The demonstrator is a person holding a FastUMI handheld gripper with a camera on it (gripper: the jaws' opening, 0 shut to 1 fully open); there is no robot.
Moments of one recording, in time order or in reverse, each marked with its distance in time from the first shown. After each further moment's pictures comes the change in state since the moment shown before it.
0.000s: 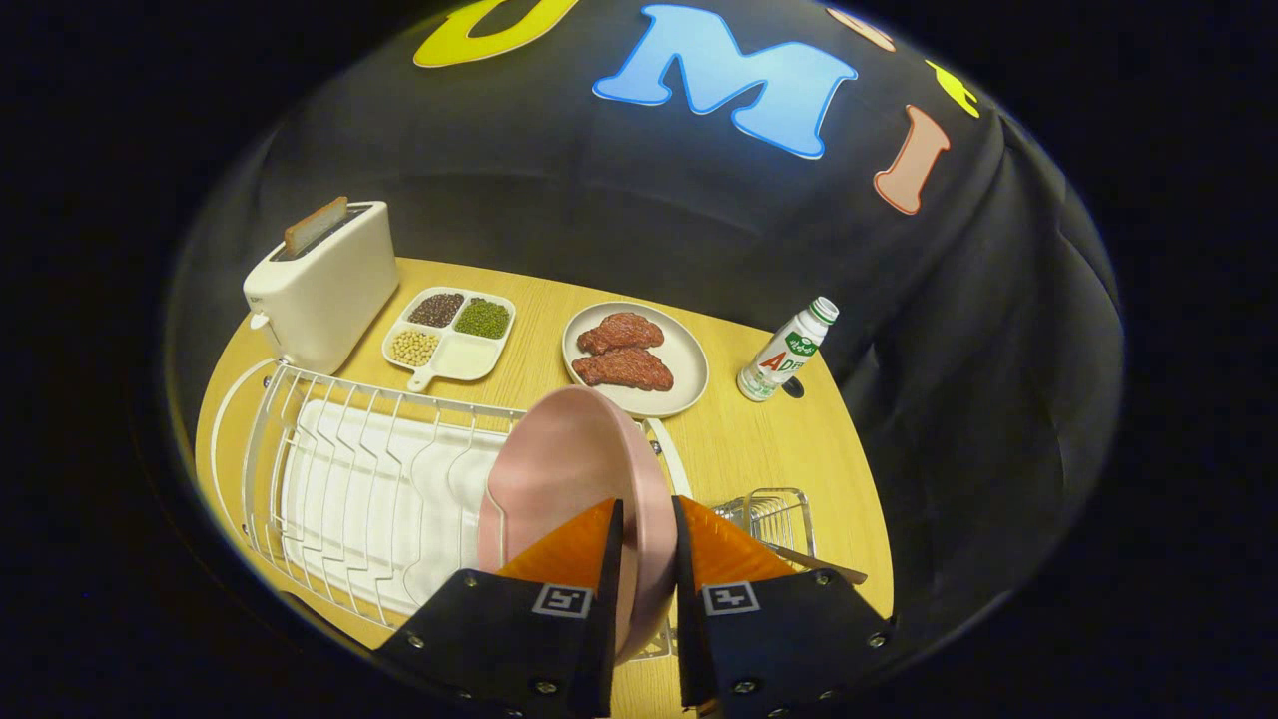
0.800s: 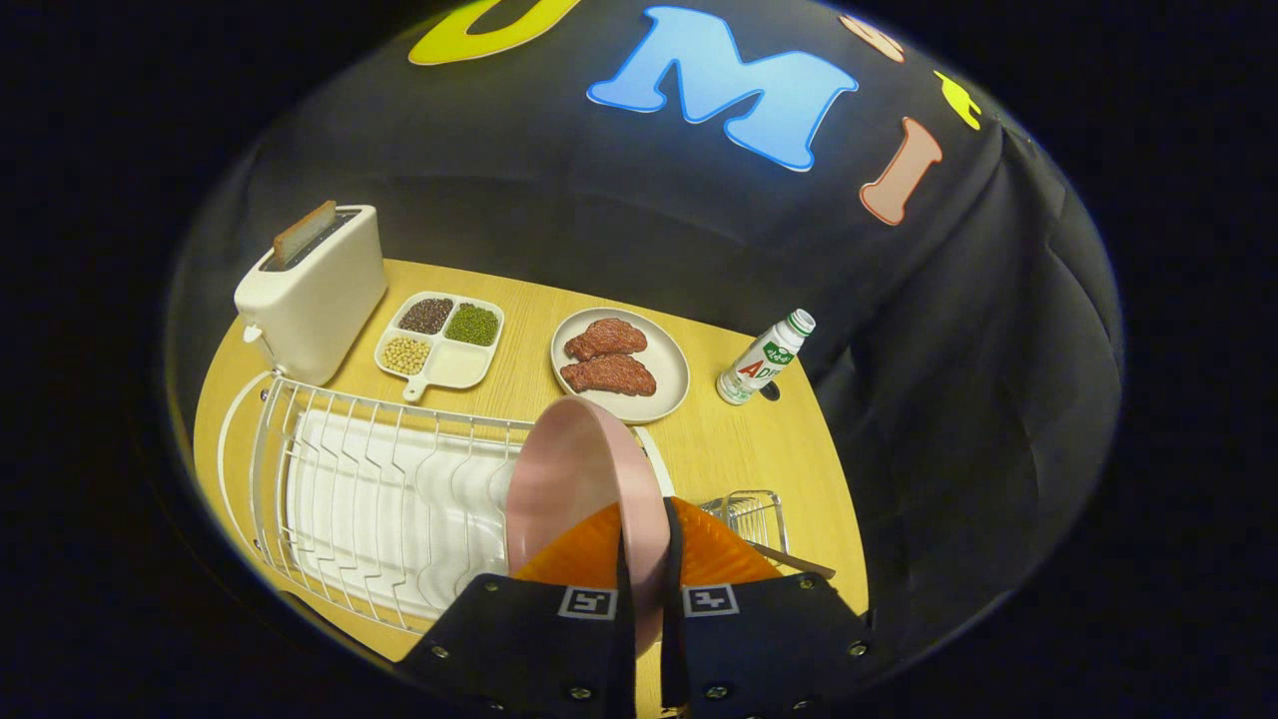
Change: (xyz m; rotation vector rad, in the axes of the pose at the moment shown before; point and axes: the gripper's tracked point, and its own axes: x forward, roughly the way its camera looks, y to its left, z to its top) arm -0.030 -0.009 0.024 -0.041 -0.006 -0.141
